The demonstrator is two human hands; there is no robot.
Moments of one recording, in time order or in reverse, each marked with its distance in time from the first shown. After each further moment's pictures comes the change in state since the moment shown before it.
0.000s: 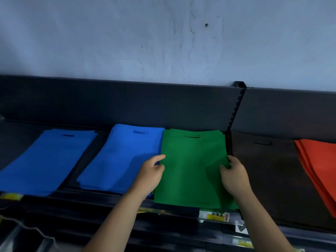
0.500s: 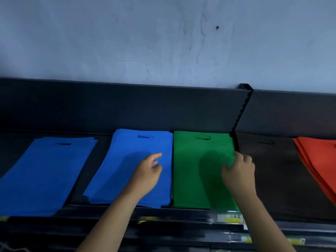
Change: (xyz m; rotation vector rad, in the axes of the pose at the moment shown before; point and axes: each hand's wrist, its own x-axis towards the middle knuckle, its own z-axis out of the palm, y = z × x) left_hand 0.036 -0.020 -0.069 0.087 -0.122 0.092; right_hand -0.012 -0.027 0.044 -0.425 0.258 -0.057
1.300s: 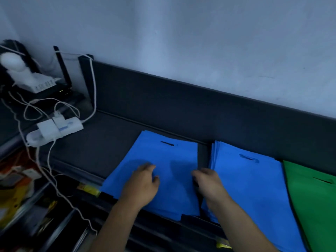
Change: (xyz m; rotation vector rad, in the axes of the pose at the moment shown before) left_hand -0.052 -0.189 -0.314 0.451 0.274 -0.176; right_hand -0.156 -0.353 0.223 0.671 -0.725 0.145
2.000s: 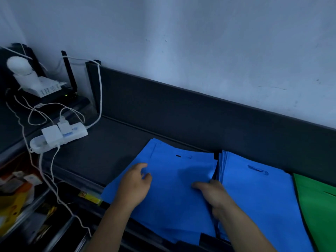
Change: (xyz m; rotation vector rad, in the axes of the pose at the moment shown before) left_hand 0.025 -0.031 -0.024 -0.331 0.106 -0.091; right_hand 0.010 -0.012 0.008 0.051 -0.010 0.080
